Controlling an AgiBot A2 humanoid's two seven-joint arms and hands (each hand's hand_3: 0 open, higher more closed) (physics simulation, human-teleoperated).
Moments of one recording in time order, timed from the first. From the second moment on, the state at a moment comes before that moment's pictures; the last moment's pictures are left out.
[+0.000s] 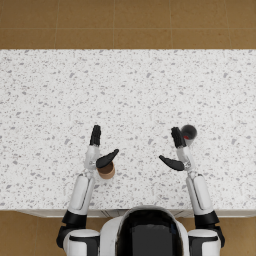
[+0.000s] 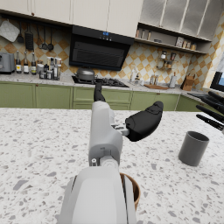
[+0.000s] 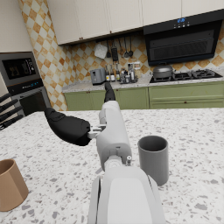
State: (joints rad) left arm 0.19 1.21 0.20 -1.80 1.00 0.10 0.10; right arm 0.19 -1.21 0.20 1.80 1.00 0.10 -0.10
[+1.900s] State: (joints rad) left arm -0.20 1.16 0.12 -1.81 1.33 0.00 0.00; right arm 0.22 -1.28 -0.06 1.48 1.42 0.00 0.00
